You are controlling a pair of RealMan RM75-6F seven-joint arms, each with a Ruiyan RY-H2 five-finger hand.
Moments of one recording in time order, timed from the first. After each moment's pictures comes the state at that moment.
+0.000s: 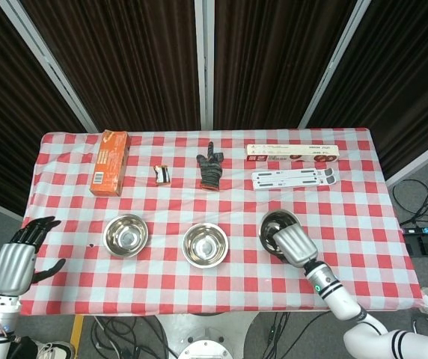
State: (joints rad) left arm -0.10 -1.29 -0.03 -1.52 1.60 1.58 -0.04; right arm 0.53 -1.50 0.06 -1.47 -1.46 1.00 -0.35
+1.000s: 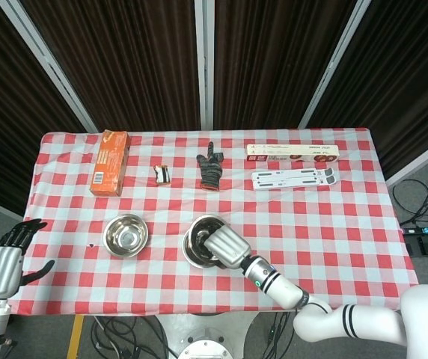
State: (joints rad) left arm -0.07 -1.29 -0.03 -1.45 1.57 1.58 -0.11; right arm 0.81 -1.65 0.16 -1.58 -1.27 0.77 -0.47
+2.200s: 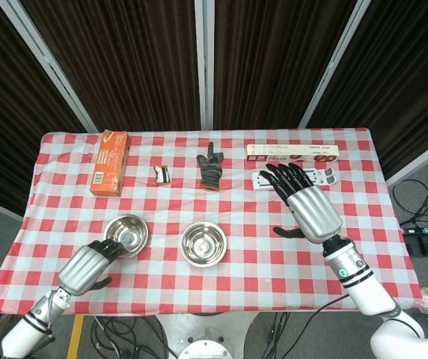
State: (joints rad) left arm -0.32 -1.29 0.06 -1.56 1.79 1.20 0.17; right arm 0.61 -1.05 0.22 -2.04 -1.30 1.12 -0.26
